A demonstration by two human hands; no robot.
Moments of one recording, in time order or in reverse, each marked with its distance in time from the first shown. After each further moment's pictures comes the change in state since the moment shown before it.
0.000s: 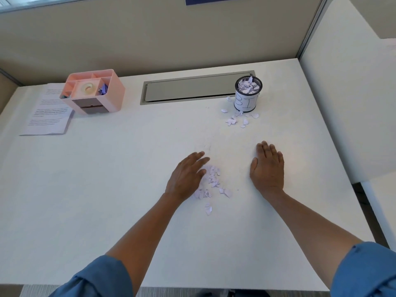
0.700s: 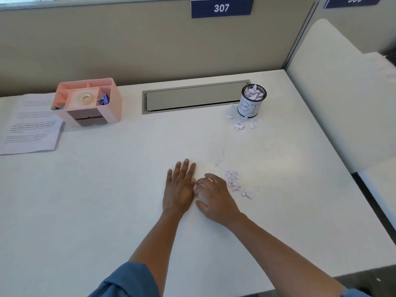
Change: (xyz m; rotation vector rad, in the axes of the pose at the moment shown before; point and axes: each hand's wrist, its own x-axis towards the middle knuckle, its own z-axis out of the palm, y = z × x) left_hand -0.030 -0.095 0.001 0.062 -0.064 -0.129; right_hand -0.093 -0.189 0.023 0.235 -0.115 -0.491
